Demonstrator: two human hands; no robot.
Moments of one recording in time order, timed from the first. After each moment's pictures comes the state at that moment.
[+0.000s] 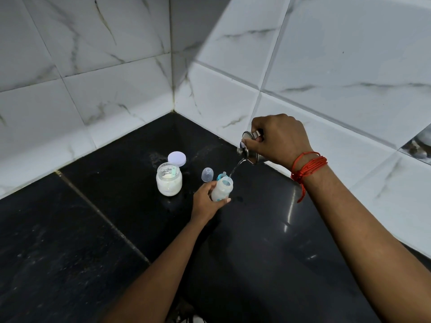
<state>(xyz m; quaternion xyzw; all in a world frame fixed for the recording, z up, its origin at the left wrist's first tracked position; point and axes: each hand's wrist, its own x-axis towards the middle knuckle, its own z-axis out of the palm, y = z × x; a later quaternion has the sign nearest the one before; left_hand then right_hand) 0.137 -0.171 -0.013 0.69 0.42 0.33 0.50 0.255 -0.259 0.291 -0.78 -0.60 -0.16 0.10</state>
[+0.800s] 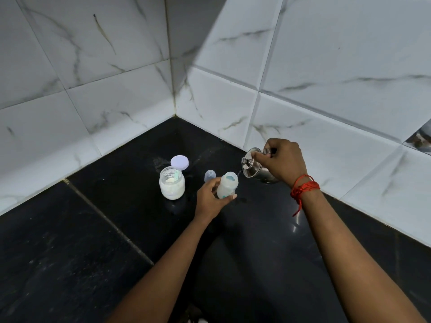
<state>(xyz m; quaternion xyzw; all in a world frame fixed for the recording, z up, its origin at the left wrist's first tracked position) 0.138 -0.171 0.012 0.69 0.38 0.37 0.50 0.294 -0.272 0.215 -0.82 -0.47 0.00 0.33</state>
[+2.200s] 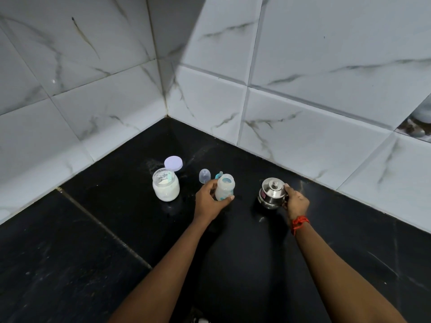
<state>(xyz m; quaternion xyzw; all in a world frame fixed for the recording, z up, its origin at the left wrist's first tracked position) 0.144 -0.181 0.009 0.71 0.37 0.34 0.50 0.379 -0.330 -0.004 -0.71 0.02 0.18 0.68</state>
